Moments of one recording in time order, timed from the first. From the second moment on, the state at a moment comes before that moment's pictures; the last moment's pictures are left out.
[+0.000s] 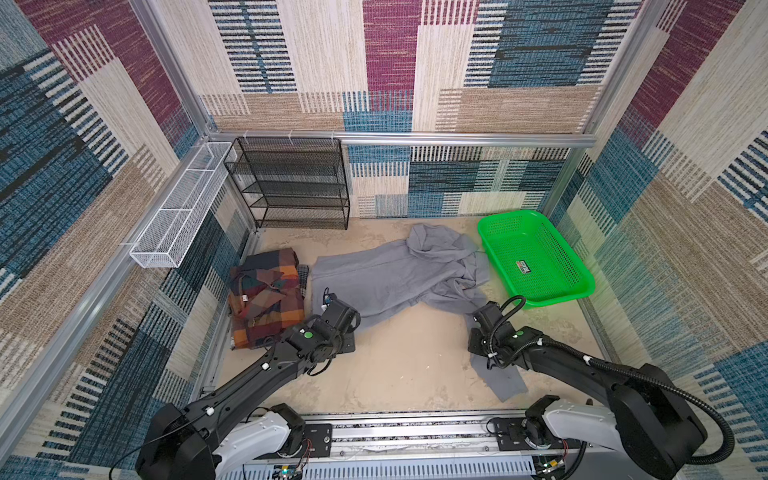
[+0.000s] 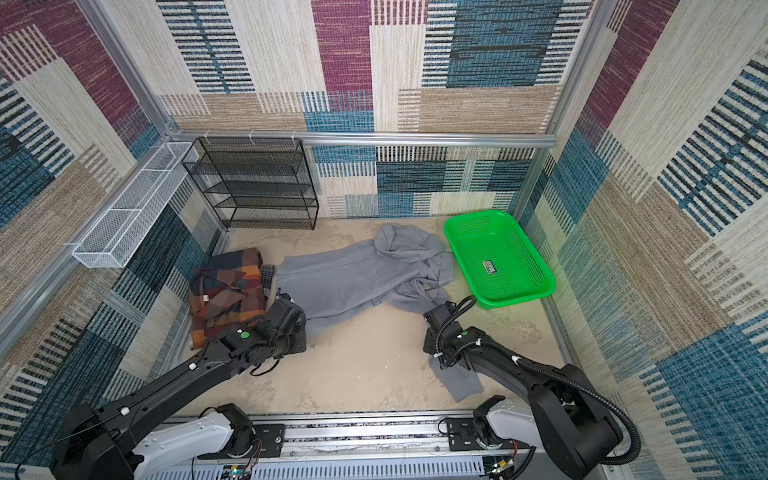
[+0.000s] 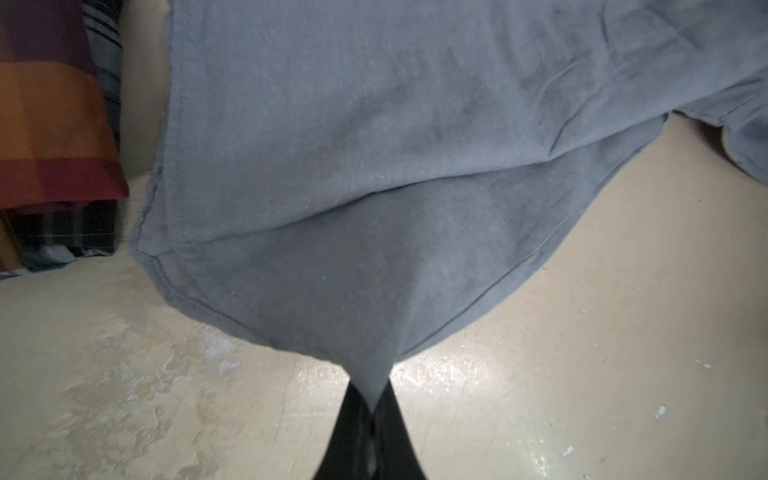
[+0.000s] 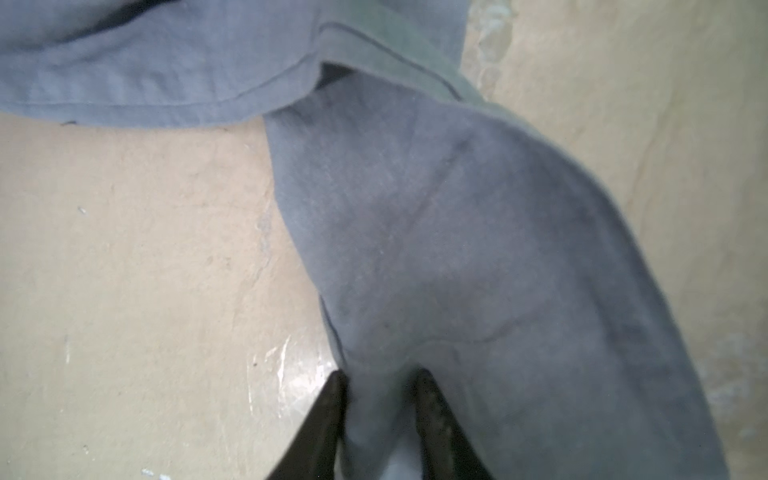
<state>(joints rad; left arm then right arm) -0.64 1.07 0.73 -0.74 -0.23 -0.68 0.52 1.21 0.48 -0.40 0.12 0.73</state>
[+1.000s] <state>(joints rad) -0.45 0.87 1.00 -0.99 -0.01 -0.59 0.52 0.94 1.31 -1.04 -0.03 0.53</state>
